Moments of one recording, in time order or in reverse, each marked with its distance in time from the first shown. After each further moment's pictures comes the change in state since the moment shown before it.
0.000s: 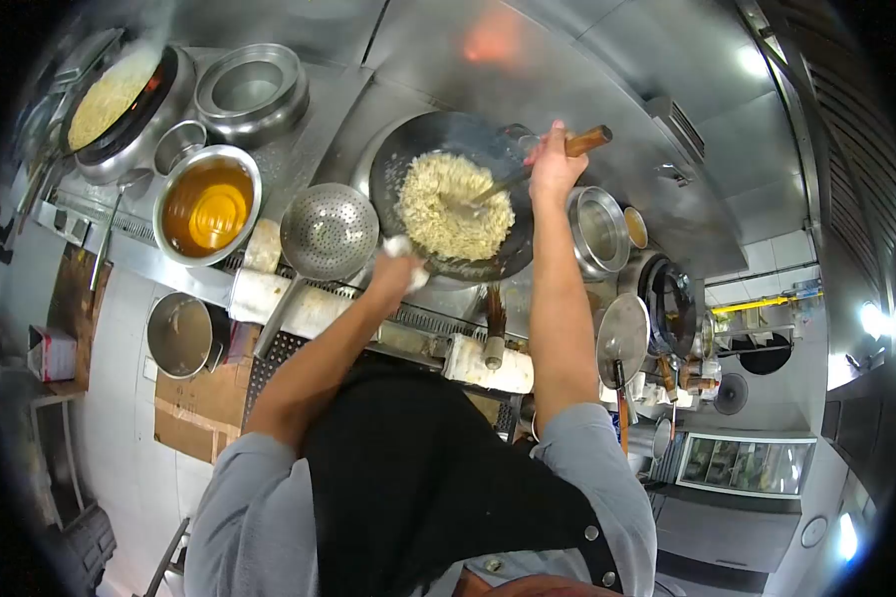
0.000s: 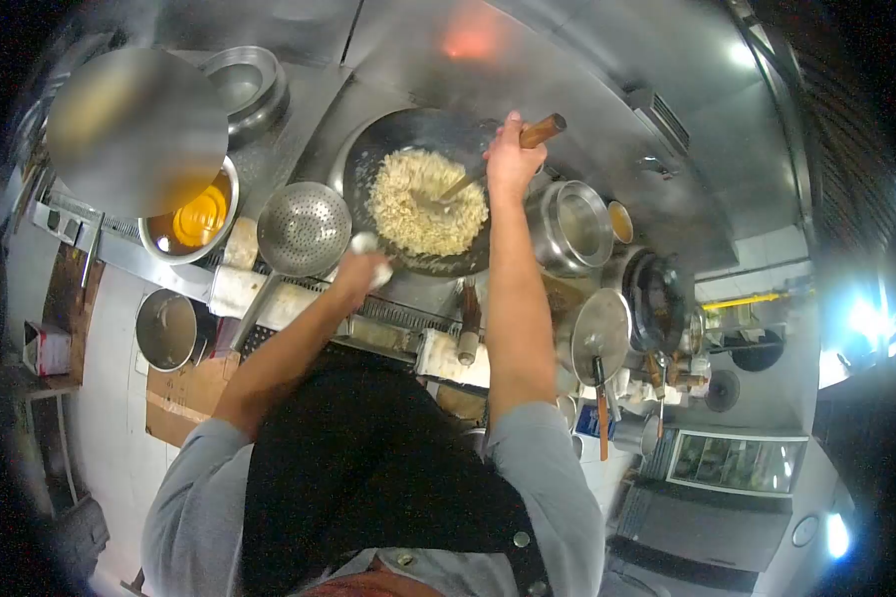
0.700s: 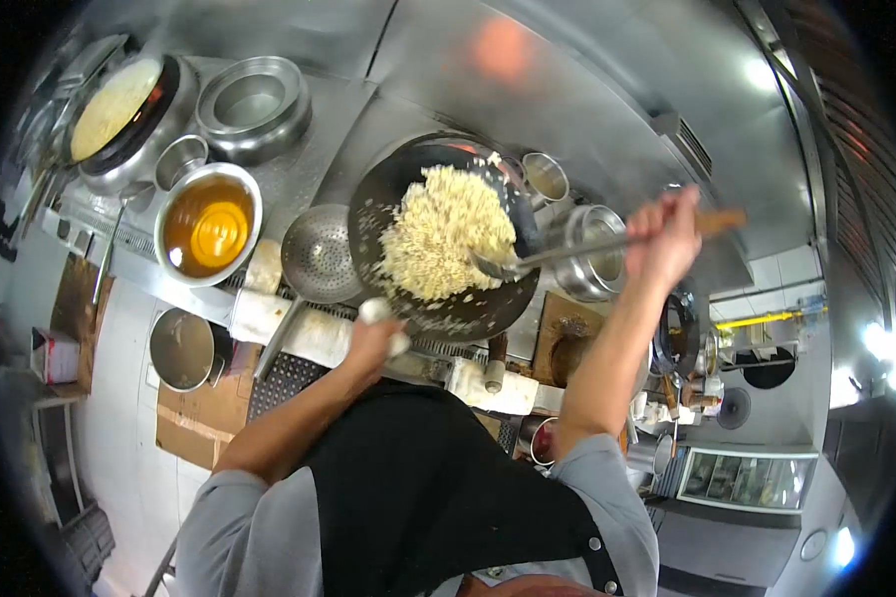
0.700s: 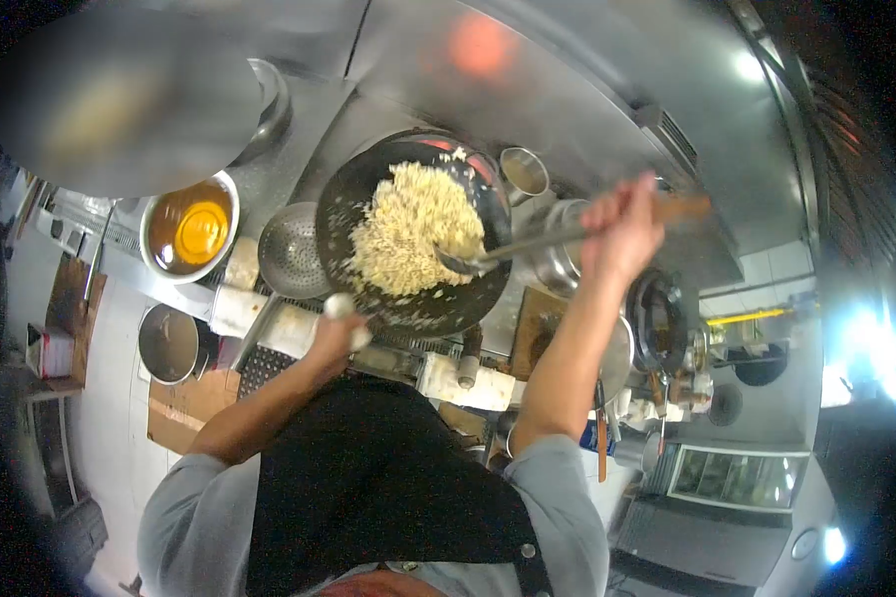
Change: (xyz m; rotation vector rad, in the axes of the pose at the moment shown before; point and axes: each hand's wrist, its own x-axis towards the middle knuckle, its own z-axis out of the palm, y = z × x) left_hand -0.095 0.025 -0.023 -0.040 0.069 -0.064; right_hand -0.009 -0.147 -0.064 0.113 0.097 0.020
